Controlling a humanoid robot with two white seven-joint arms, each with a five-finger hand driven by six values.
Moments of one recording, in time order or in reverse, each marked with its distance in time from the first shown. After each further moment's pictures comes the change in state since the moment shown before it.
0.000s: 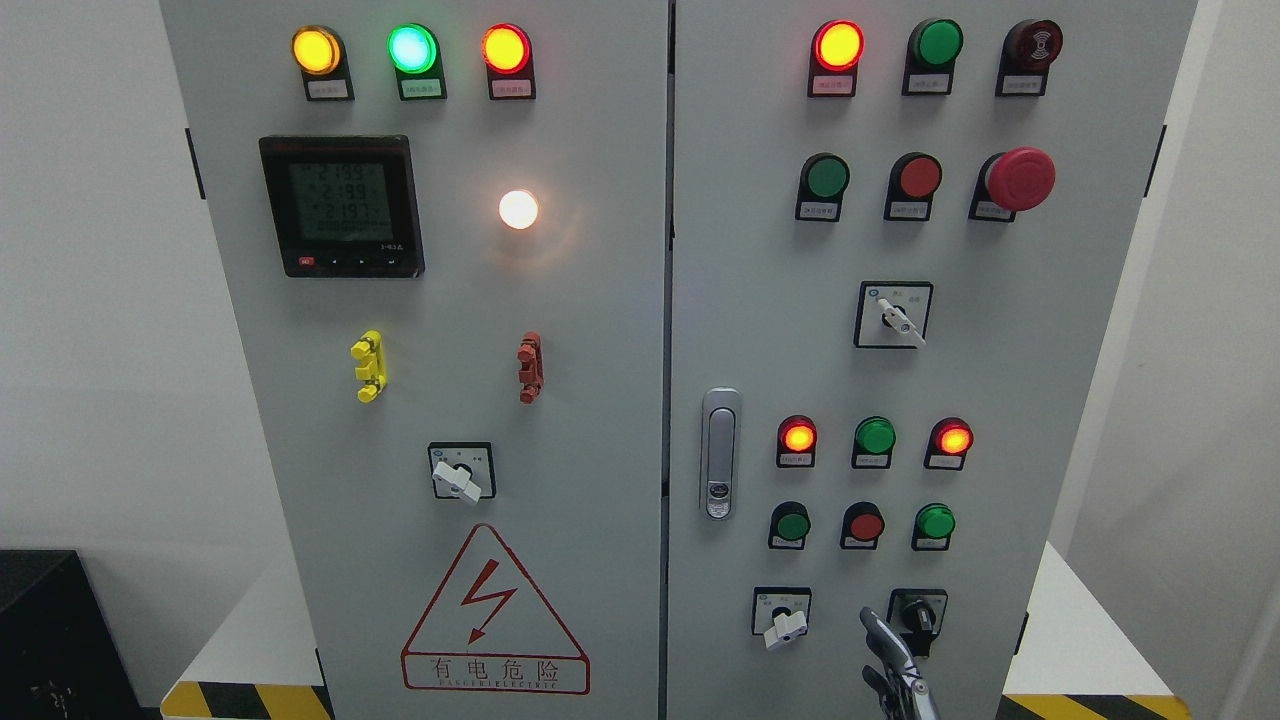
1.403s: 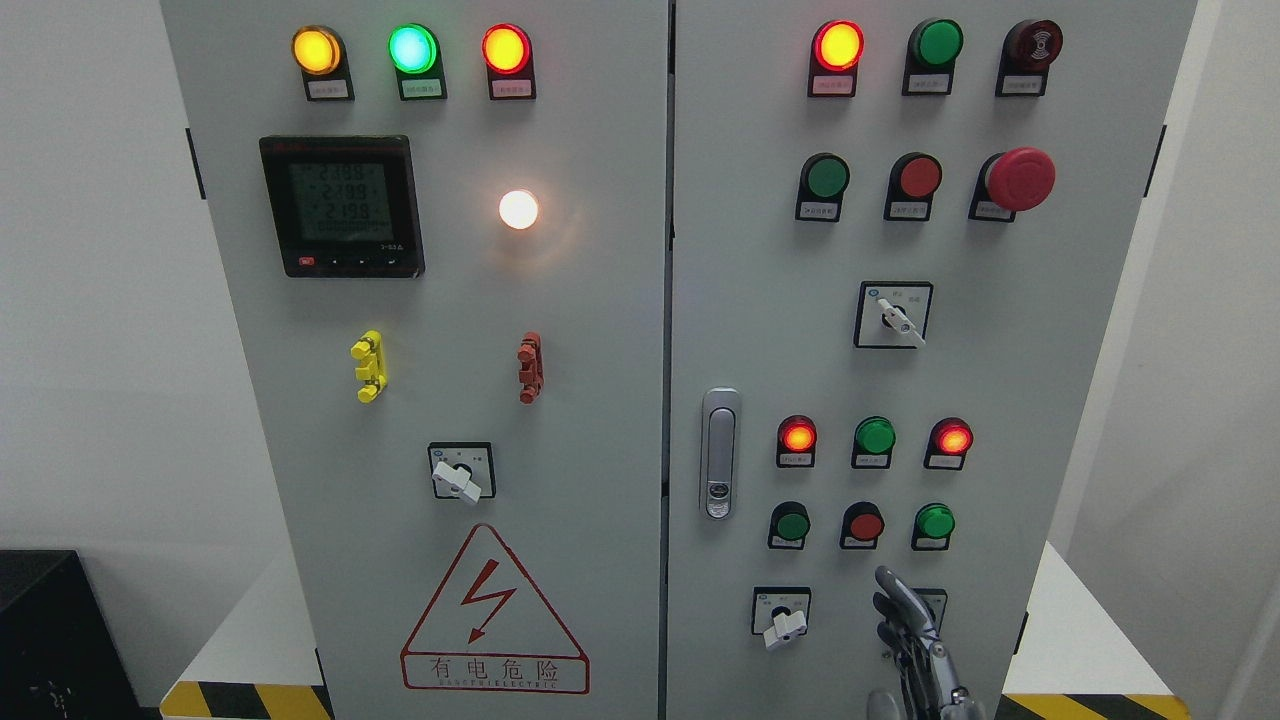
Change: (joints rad) left arm 0.000 0.000 0.000 0.000 0.000 0.000 0.000; right arm -0.108 0.007 -0.023 -0.022 0.080 -0.016 -0.011
